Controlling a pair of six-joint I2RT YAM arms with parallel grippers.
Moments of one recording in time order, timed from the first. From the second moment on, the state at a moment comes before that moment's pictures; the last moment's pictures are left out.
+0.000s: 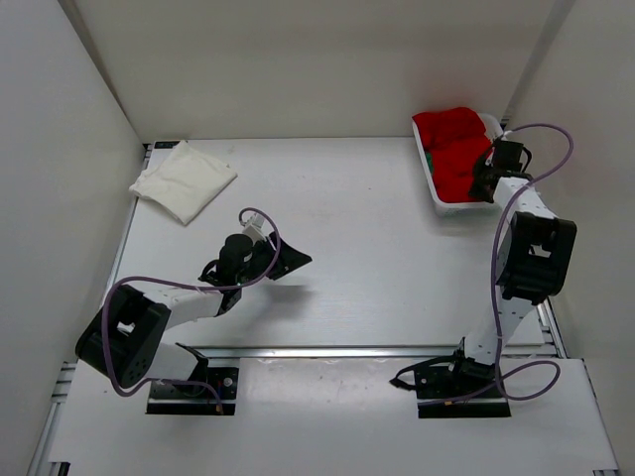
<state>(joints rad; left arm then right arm) -0.52 1.36 0.41 0.60 0.33 -0.98 -0.24 1.88 1.41 -0.32 -0.01 0.13</state>
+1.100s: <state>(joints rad) -0.24 1.12 0.38 0.50 0.35 -1.02 0.78 1.28 1.97 -0.04 0.10 -0.17</state>
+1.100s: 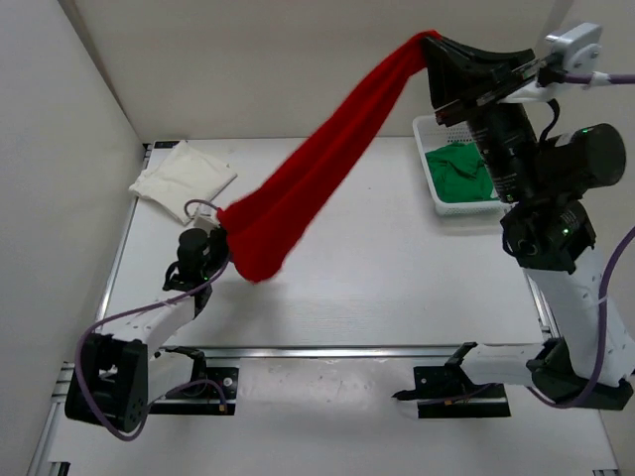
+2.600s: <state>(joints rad) -0.37 0.92 0.48 -0.44 0.17 -0.52 0.46 1.30 0.87 -0.05 0.10 0.28</state>
